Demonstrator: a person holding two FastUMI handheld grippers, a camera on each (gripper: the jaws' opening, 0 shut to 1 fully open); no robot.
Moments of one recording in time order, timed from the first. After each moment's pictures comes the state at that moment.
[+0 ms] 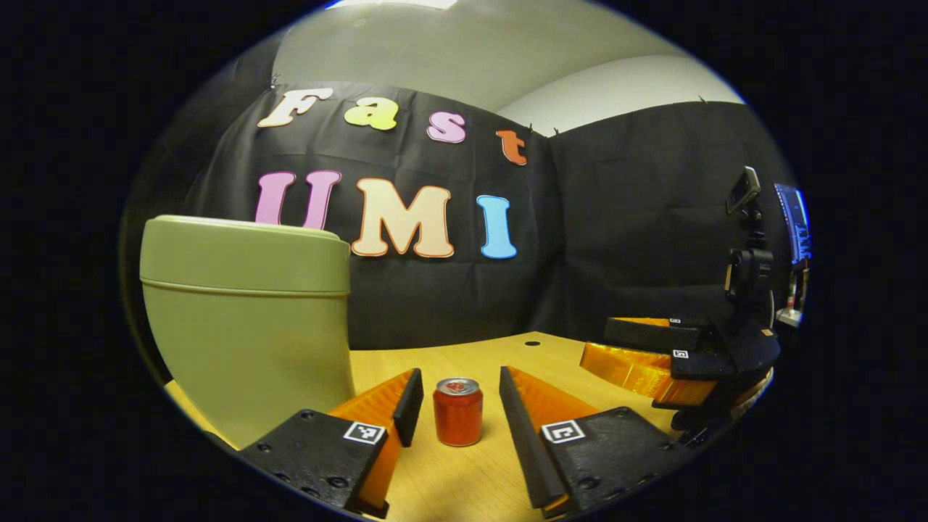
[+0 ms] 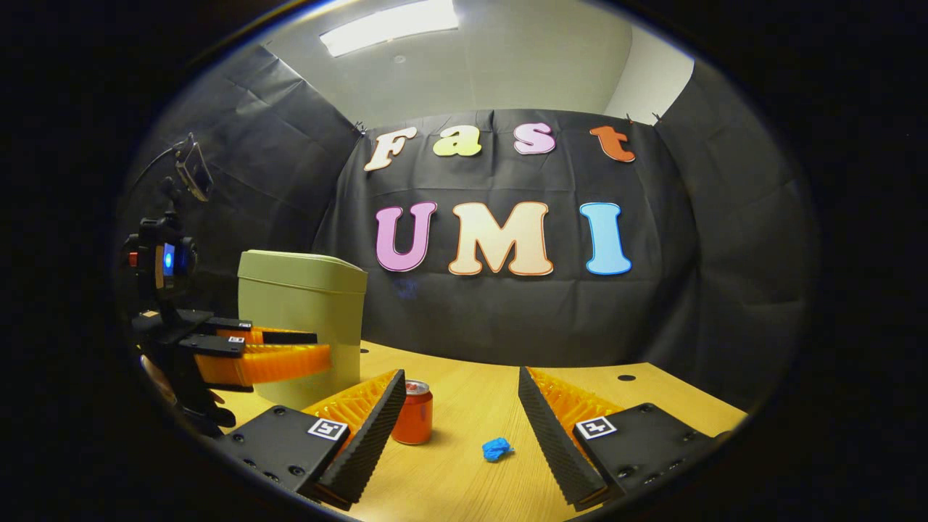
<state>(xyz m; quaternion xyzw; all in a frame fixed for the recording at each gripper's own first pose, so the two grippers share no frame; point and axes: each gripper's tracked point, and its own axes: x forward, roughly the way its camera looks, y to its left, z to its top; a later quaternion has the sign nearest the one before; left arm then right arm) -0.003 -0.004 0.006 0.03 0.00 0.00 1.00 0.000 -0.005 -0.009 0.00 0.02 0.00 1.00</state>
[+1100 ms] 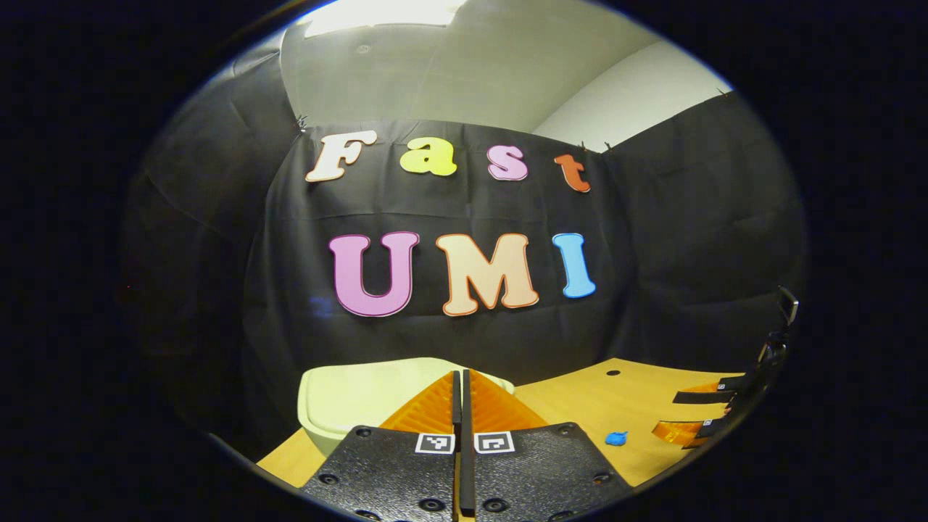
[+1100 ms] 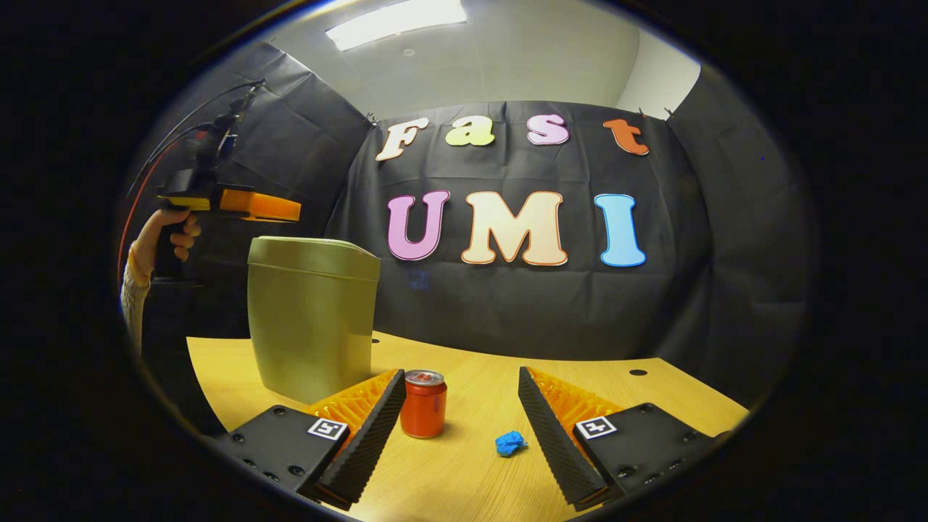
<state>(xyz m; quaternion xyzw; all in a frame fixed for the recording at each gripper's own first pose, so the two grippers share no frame) -0.029 0.136 0.156 0.07 -0.02 0.14 0.99 0.005 0.013 -0.027 -0.01 0.04 0.02 1.00</state>
